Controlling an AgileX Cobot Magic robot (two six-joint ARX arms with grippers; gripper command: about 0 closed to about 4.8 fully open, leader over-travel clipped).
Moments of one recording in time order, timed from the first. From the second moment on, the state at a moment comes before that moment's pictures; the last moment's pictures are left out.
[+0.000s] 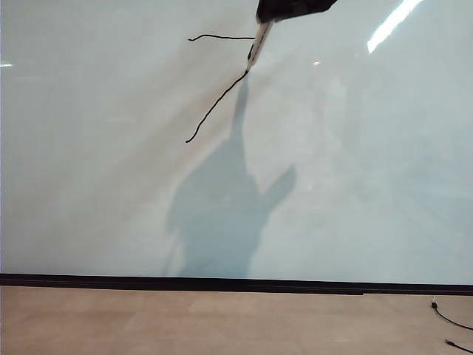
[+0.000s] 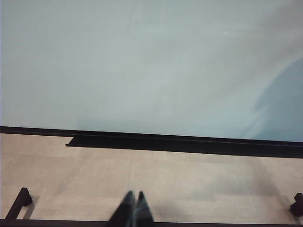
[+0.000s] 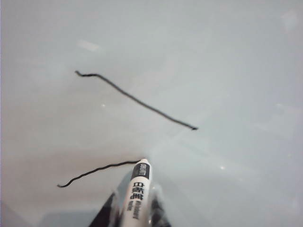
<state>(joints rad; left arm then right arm) 0.00 0.00 0.00 -0.15 0.02 -0.01 0.70 1.37 0.98 0.40 0.32 -0.28</state>
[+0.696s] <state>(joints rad) 0.00 0.00 0.00 -0.15 0.02 -0.01 0.68 1.27 0.98 0.41 0.34 -0.33</state>
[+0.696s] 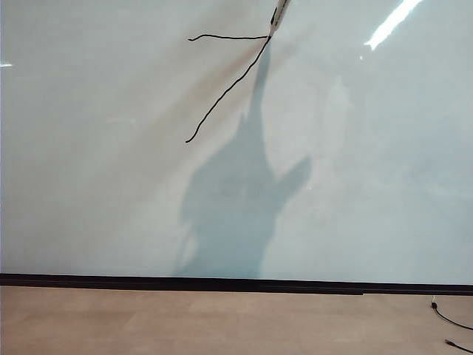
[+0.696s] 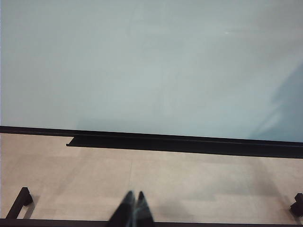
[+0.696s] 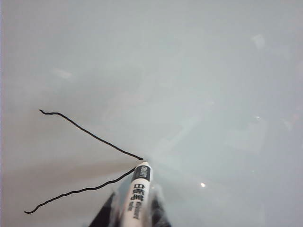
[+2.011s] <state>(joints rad) 0.00 0.00 0.00 -0.15 0.02 -0.01 0.79 1.69 0.82 0.92 0.21 0.02</state>
